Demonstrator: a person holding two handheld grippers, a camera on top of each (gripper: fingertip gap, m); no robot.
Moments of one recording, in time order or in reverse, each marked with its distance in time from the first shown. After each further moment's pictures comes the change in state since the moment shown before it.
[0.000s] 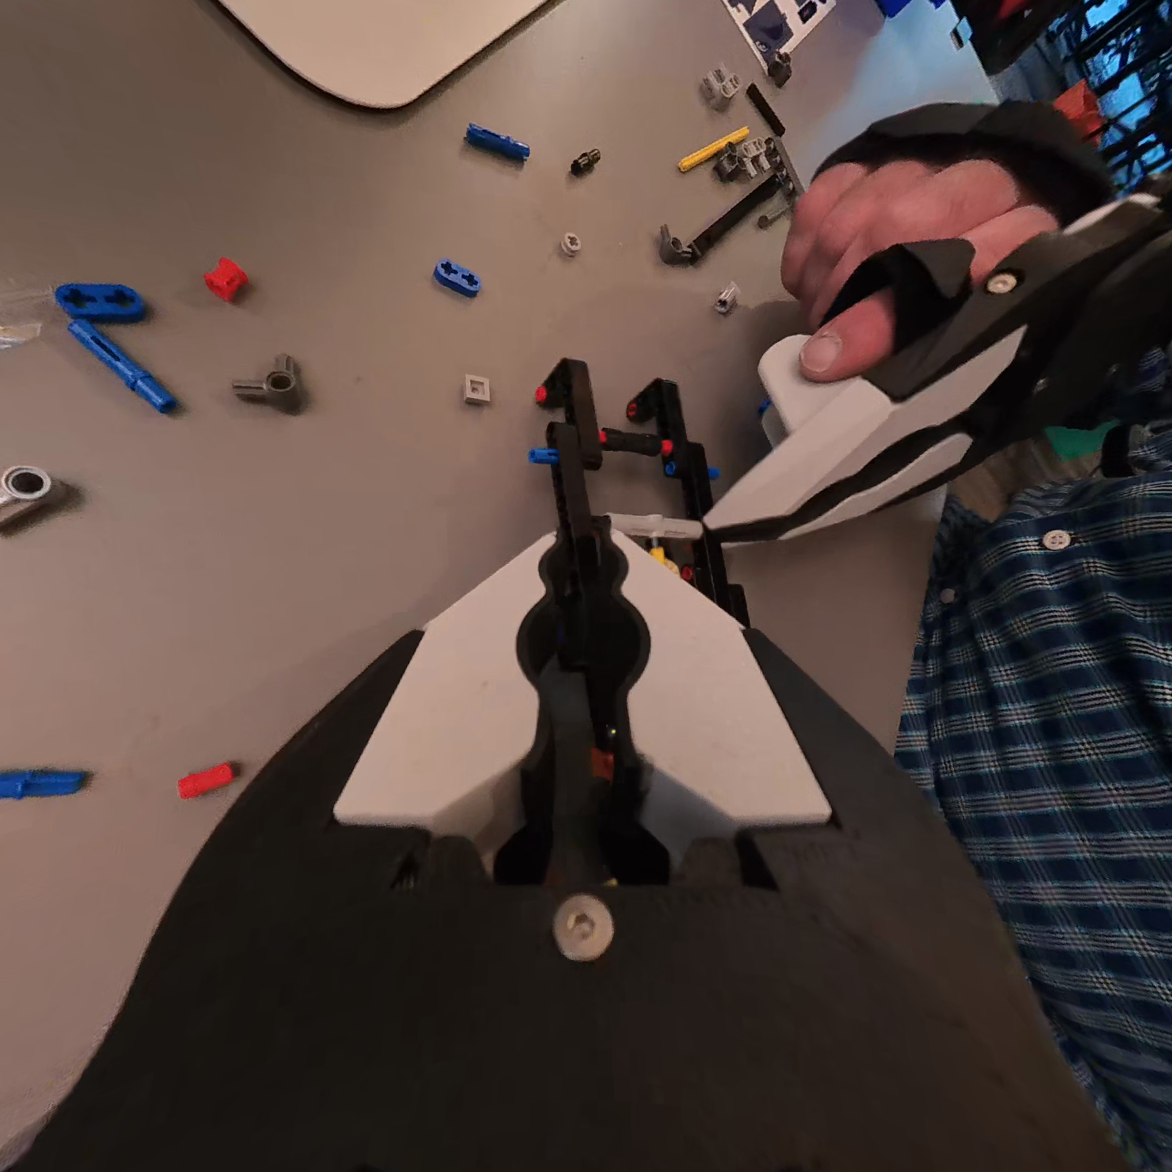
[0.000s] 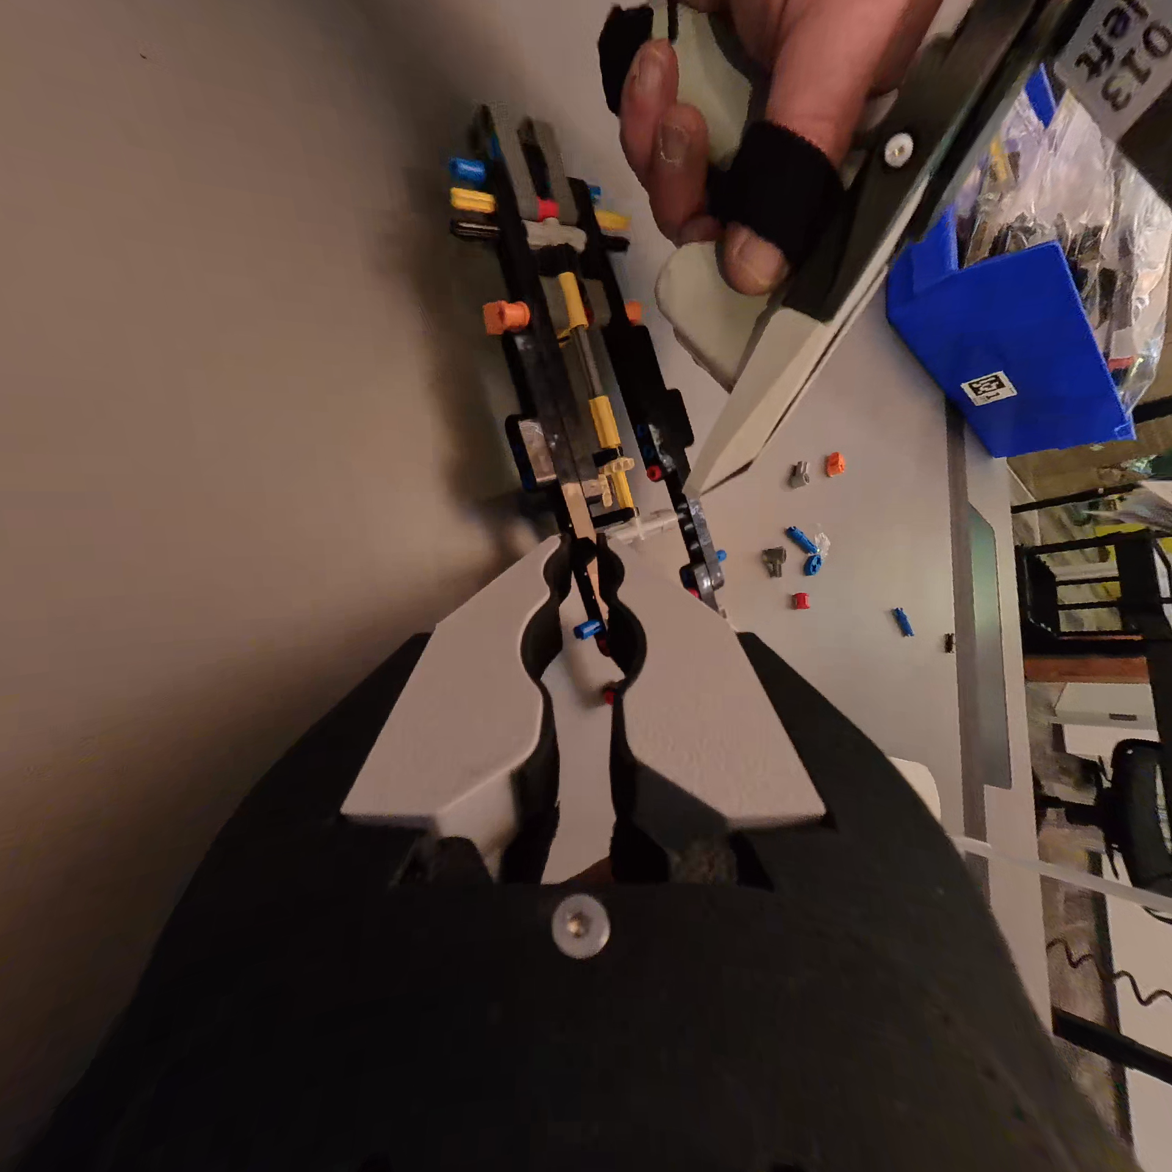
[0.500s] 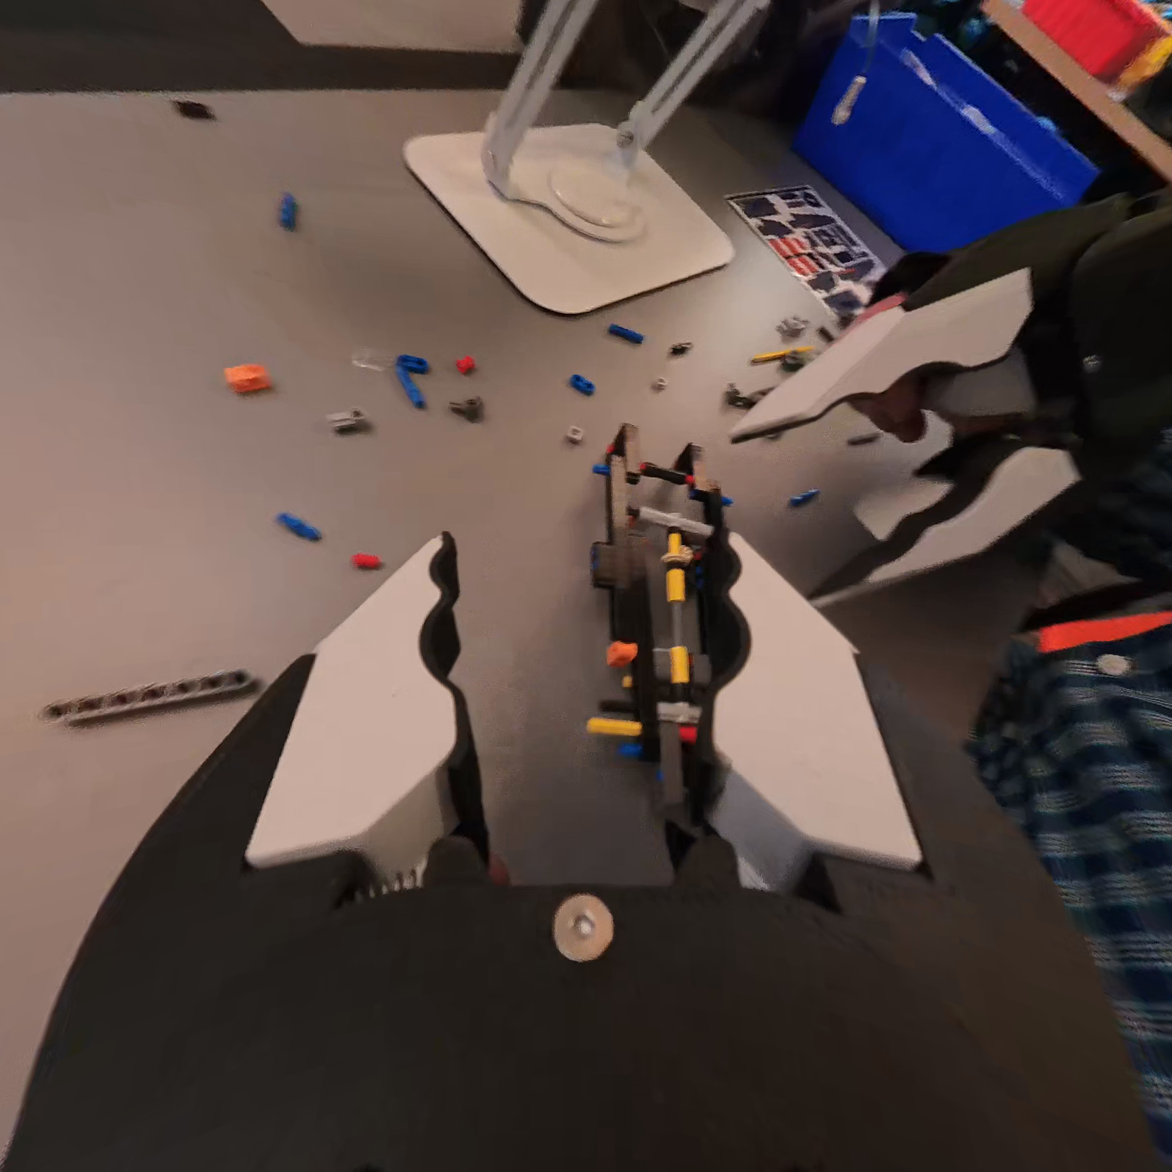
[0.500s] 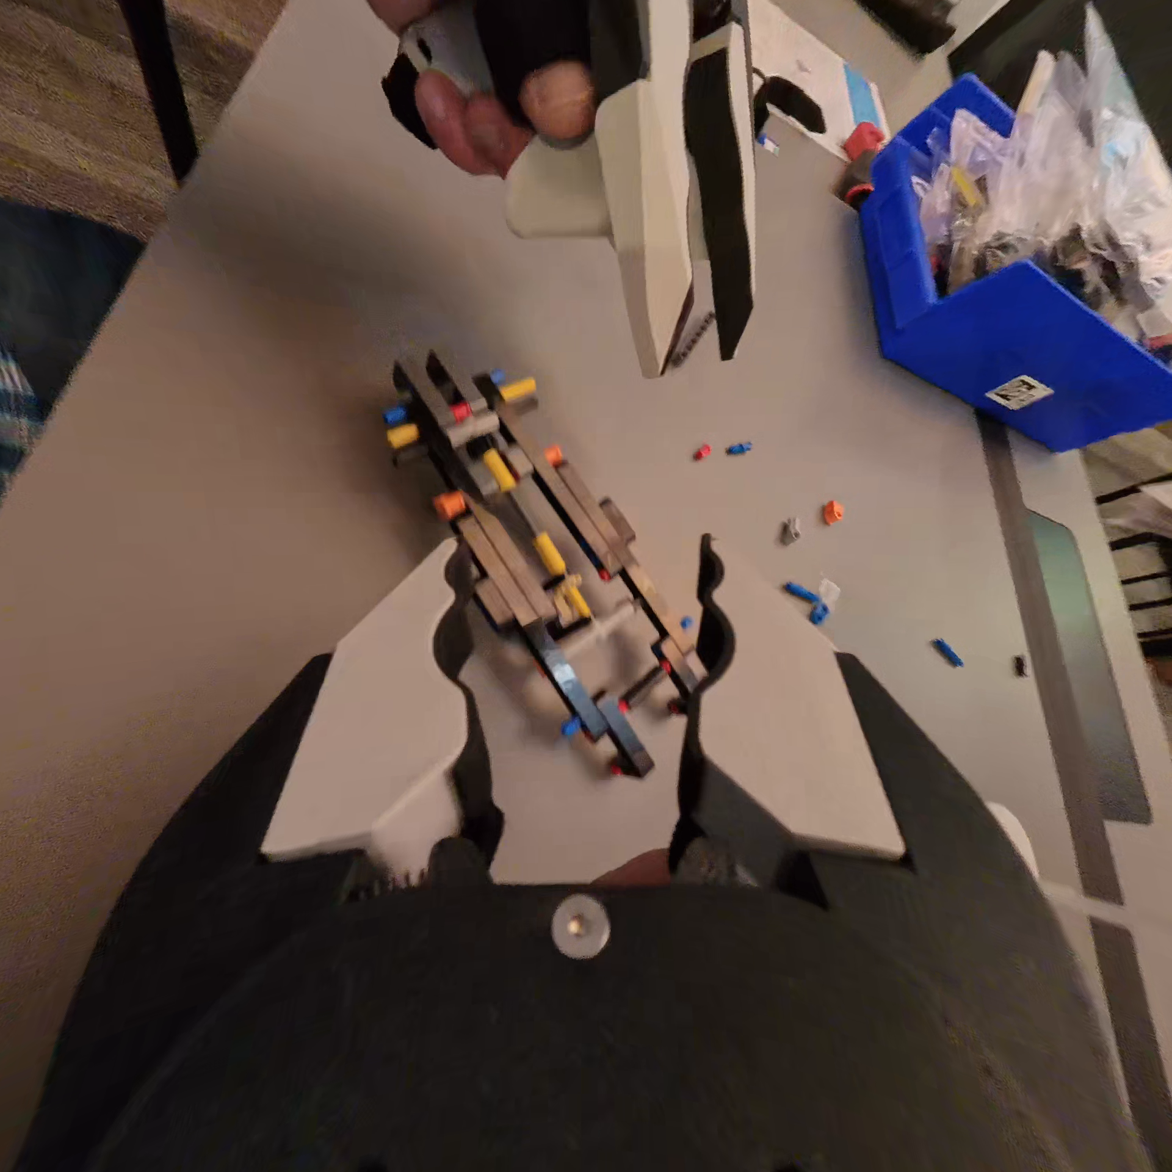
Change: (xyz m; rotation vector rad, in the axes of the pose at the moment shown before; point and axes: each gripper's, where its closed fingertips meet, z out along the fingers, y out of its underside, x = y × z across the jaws) left arm 0.014 0.005 -0.087 0.388 -0.348 -0.021; right arm 0.024 -0.046 -0.018 0.102 -0.082 0.222
